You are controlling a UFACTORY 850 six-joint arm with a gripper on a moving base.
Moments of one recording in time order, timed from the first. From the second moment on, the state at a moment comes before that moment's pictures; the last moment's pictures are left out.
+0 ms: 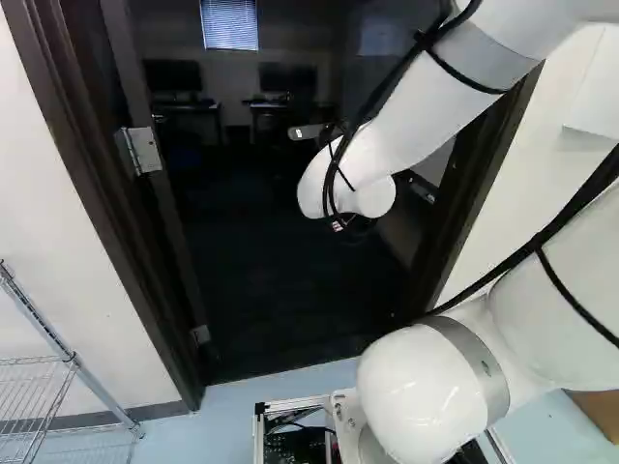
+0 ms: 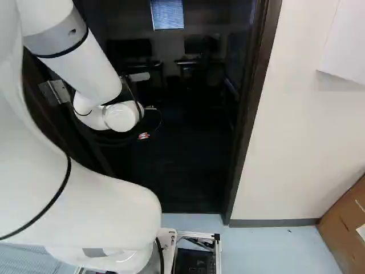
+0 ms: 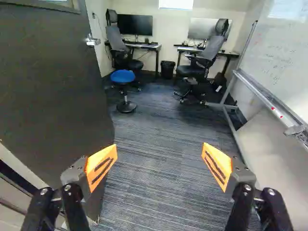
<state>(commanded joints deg) 12.0 14.9 -21.2 -4.5 37.0 0.0</state>
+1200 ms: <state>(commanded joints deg) 12.0 14.9 -21.2 -4.5 37.0 0.0</state>
